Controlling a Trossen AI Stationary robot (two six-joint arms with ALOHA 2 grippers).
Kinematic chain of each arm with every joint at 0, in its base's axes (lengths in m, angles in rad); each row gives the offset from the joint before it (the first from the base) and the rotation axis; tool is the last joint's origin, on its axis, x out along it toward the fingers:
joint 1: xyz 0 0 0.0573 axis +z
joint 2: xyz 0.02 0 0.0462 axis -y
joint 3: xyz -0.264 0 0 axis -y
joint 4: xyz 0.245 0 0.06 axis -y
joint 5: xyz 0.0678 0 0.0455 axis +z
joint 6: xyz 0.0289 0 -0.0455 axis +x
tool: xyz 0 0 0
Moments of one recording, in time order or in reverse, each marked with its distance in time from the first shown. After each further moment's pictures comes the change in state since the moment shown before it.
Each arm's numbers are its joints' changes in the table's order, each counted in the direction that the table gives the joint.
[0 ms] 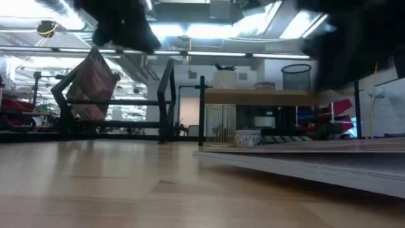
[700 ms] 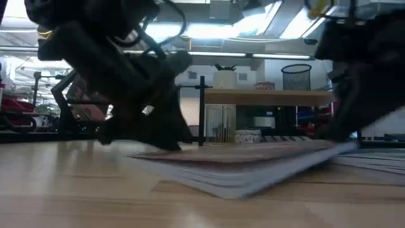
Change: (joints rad) left arm -0.008 -0.551 0.001 0.444 -0.335 -0.514; right arm -0.015 -0.039 -0.261 0.430 -0.218 0.202
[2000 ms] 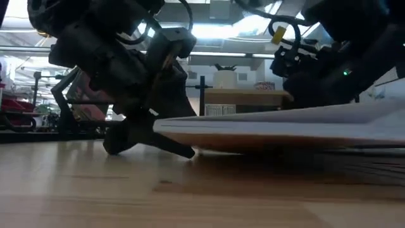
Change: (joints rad) left arm 0.024 -0.025 -0.001 0.177 -0.261 0.030; right arm -0.115 -0.180 -0.002 0.352 -0.149 -0.151
